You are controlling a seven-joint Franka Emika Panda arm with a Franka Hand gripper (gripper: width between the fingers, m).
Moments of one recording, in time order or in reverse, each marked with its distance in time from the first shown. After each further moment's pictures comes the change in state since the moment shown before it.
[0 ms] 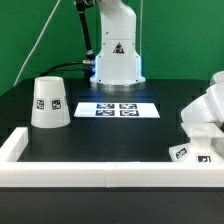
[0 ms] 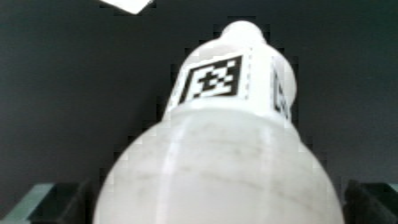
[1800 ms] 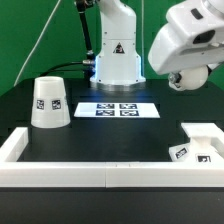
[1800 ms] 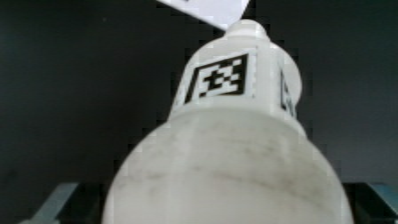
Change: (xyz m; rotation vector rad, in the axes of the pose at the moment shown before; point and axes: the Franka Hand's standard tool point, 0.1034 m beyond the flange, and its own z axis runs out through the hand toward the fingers) arm -0.074 0.075 -0.090 0.028 0.338 0.021
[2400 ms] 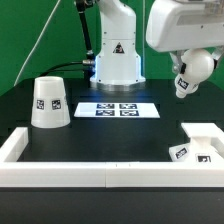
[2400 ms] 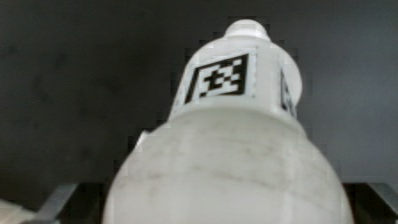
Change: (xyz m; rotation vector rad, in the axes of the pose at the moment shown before) arm 0.009 0.011 -0.040 -0.086 0.414 0.009
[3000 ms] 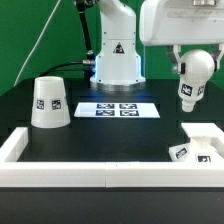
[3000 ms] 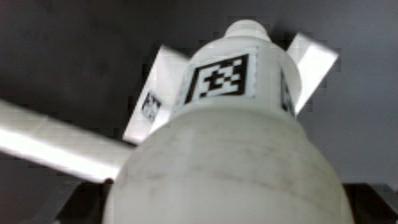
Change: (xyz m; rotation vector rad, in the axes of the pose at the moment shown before) arm 0.014 0.014 -0.009 -0.067 0.389 -0.013
